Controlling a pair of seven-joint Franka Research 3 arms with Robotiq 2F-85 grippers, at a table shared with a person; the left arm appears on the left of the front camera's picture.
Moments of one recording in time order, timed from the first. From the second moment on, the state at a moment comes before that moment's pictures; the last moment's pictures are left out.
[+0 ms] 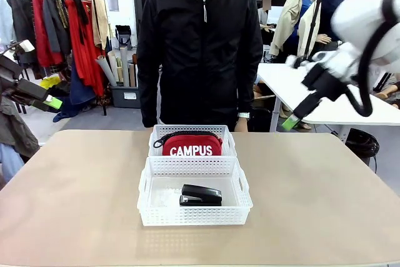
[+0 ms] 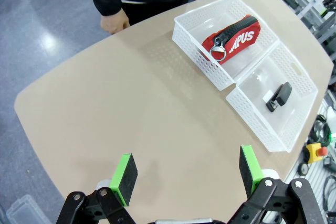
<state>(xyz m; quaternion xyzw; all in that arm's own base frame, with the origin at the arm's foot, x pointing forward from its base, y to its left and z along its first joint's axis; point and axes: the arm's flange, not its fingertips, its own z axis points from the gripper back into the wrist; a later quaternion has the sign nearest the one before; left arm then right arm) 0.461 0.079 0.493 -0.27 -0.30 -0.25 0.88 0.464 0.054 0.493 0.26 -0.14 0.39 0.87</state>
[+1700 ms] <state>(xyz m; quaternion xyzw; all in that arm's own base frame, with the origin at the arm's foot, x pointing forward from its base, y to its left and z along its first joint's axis) 0.461 0.079 0.493 -0.27 -0.30 -0.25 0.88 0.386 -0.061 0.493 0.33 -0.23 0.24 0.88</state>
